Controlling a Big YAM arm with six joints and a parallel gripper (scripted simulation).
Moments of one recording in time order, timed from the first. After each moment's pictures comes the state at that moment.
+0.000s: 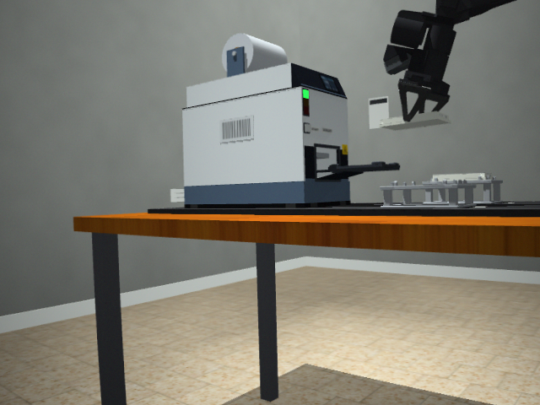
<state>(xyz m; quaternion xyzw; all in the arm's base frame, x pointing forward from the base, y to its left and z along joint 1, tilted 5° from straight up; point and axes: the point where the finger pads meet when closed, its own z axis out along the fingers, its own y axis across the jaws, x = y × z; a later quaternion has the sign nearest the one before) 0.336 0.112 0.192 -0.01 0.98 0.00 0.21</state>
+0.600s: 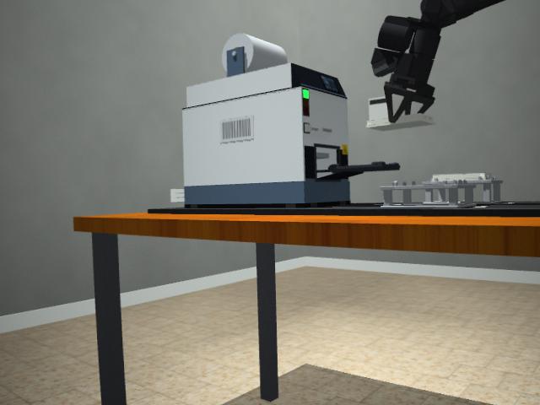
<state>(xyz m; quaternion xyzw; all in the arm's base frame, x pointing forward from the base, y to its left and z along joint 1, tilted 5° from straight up) 0.376 0.096 0.199 -0.01 0.98 0.00 0.22</state>
